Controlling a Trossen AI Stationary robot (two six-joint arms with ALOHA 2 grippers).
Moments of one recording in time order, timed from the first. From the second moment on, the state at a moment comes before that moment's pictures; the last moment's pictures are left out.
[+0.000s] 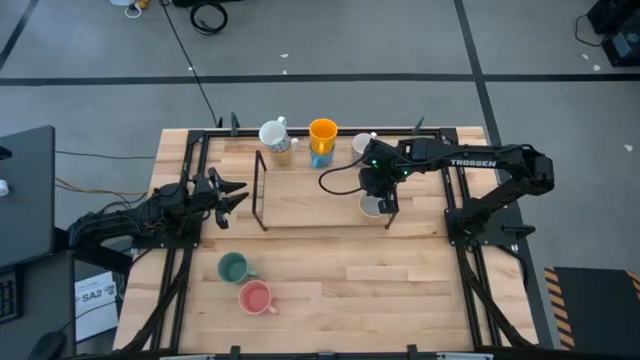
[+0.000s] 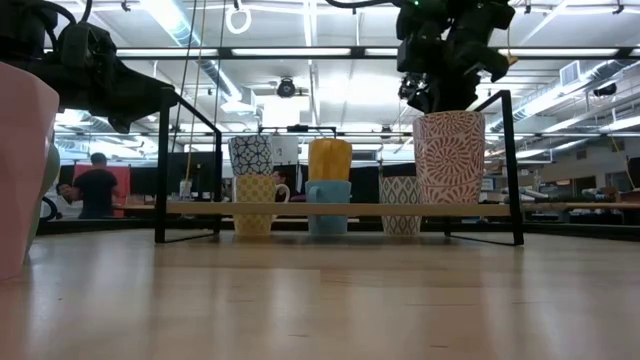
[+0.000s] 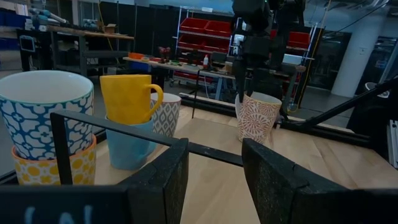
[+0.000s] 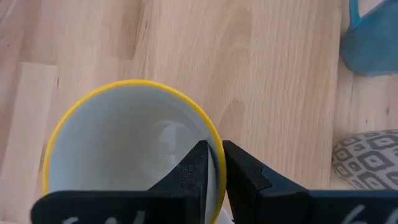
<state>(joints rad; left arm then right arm) 0.20 0.01 0.01 0.06 -0.14 -0.15 -0.27 1.42 1.13 -0.85 -0.15 -0.36</state>
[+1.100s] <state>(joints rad) 0.20 0.01 0.01 0.06 -0.14 -0.15 -0.26 1.42 1.19 -0.87 -0.02 -0.36</state>
